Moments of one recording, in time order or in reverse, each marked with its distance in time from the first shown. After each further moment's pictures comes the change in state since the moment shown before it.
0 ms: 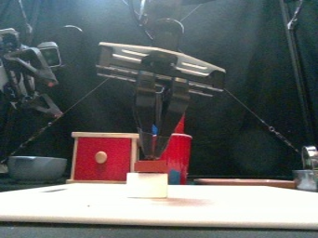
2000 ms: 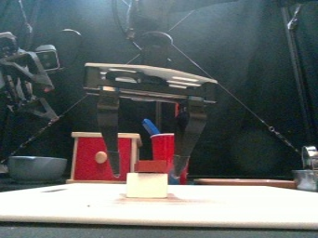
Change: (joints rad) left arm 0.012 -0.002 0.018 0.003 0.000 0.002; right arm 0.000 0.098 -0.067 -0.009 0.055 0.008
